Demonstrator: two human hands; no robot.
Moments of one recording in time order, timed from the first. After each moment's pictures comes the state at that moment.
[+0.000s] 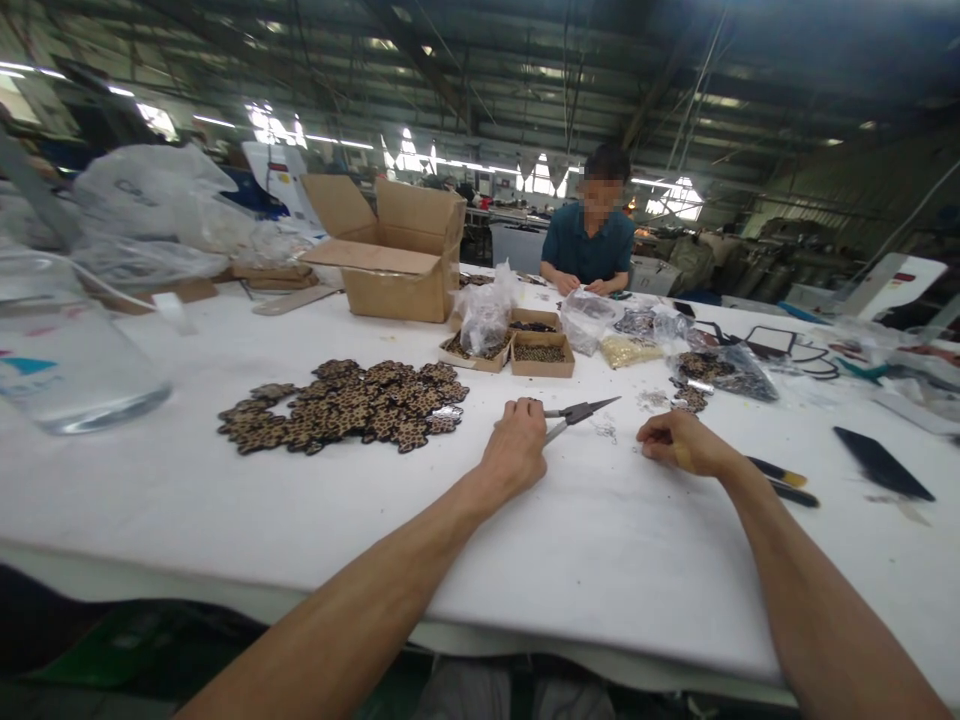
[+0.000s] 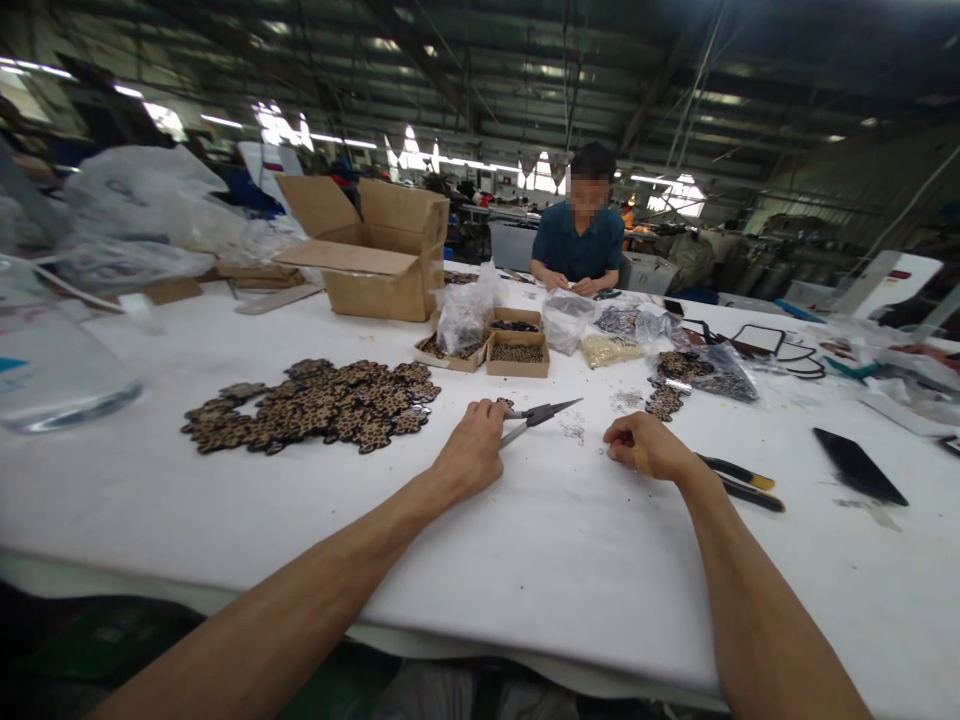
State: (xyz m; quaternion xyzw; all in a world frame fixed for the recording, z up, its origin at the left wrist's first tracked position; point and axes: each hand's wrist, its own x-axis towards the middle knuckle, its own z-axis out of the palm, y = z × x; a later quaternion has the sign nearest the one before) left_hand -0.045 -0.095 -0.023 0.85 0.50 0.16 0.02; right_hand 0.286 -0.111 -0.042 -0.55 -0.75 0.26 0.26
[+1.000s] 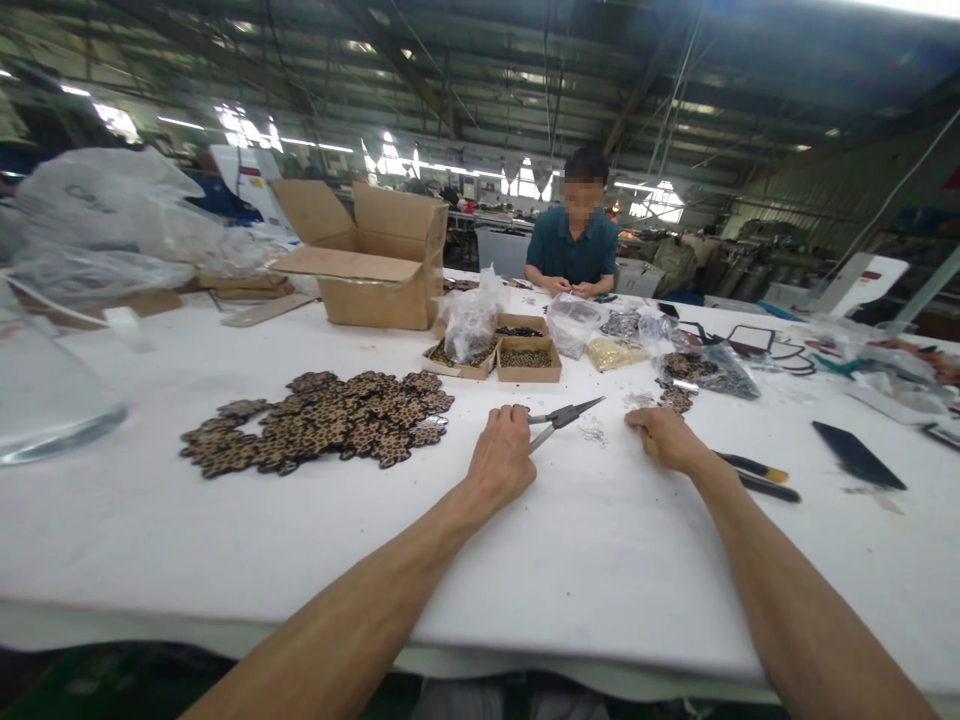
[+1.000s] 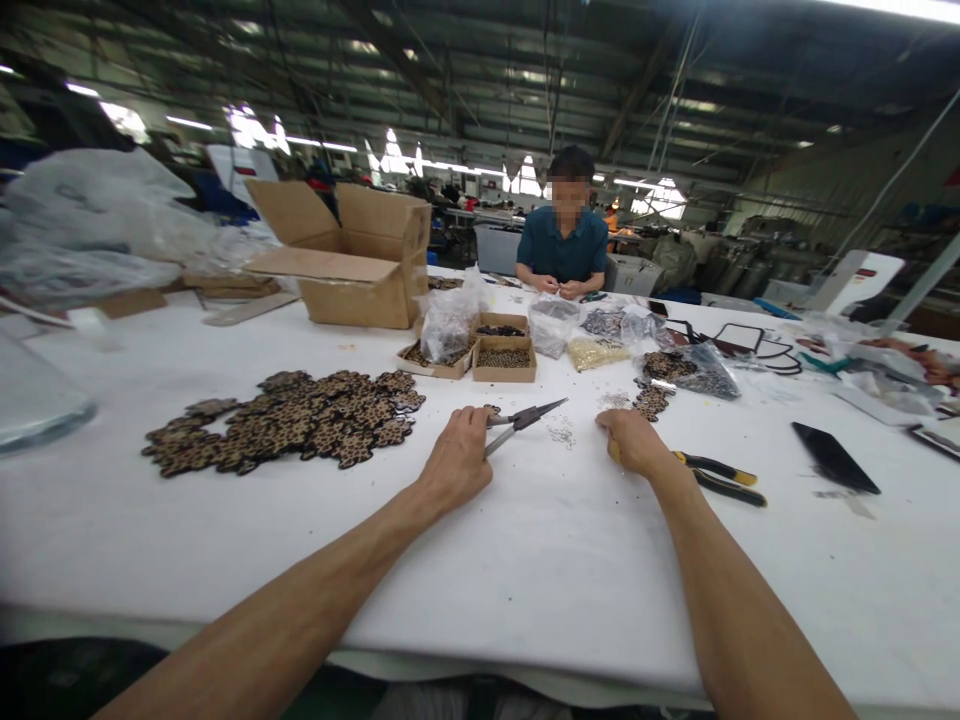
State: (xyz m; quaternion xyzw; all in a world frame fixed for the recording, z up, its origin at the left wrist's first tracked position) left_hand -0.043 -0.091 -0.025 0.84 0.51 0.20 0.03; right_hand 0.289 -0.091 -0.055 -0.56 -0.81 0.01 0.17
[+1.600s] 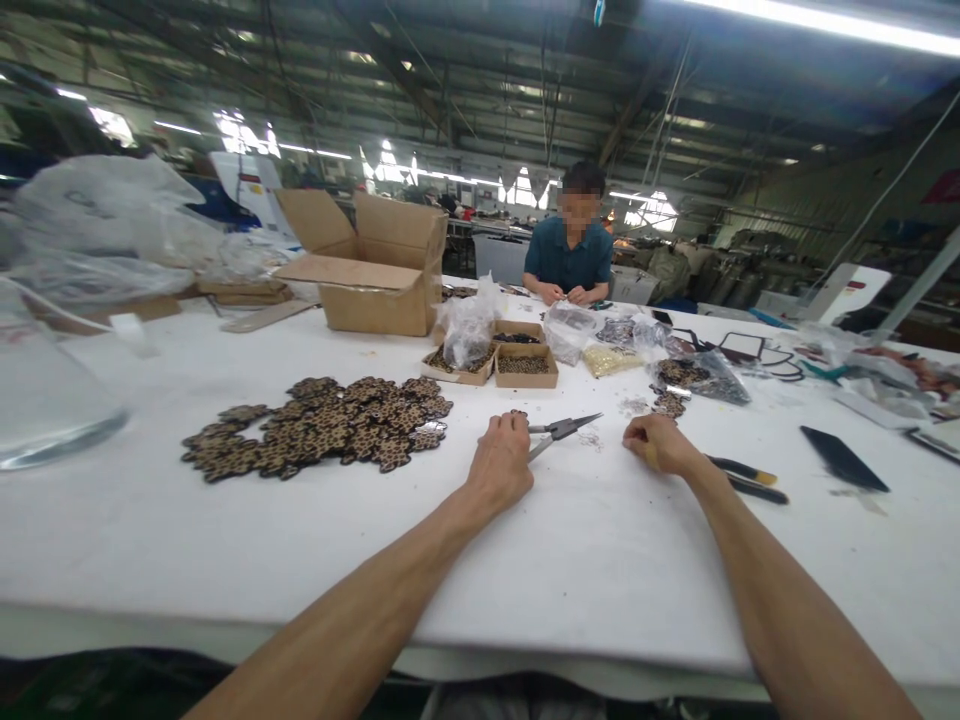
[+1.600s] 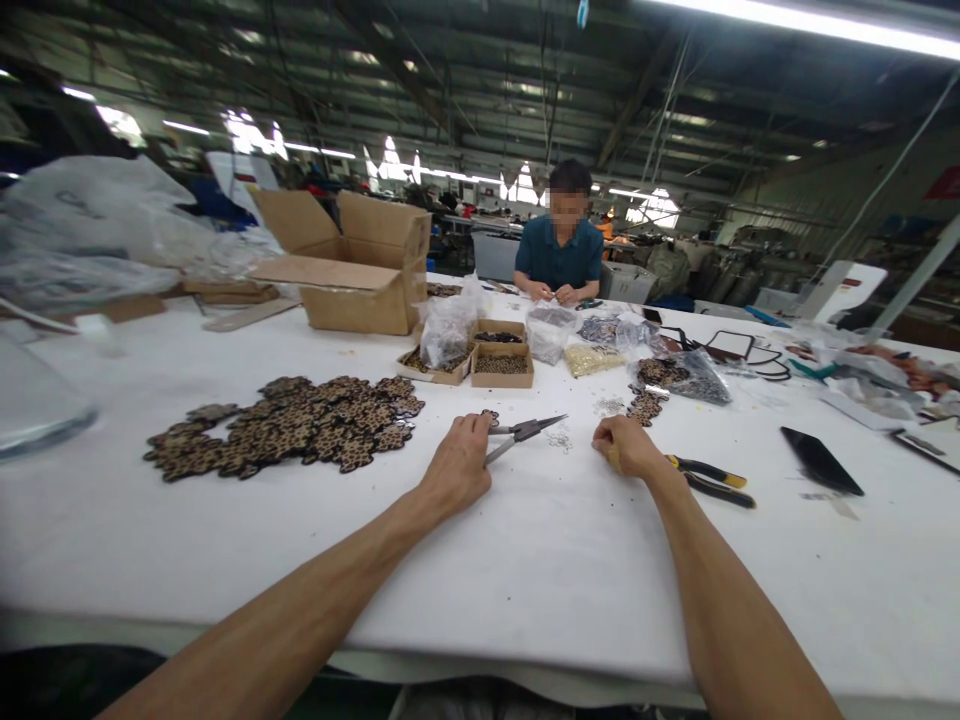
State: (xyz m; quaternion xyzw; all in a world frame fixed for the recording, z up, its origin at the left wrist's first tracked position) left_hand -0.046 -0.092 -0.026 0.84 0.51 0.18 0.03; right_hand 0.283 -0.092 -0.058 -0.64 -0.74 0.10 0.21
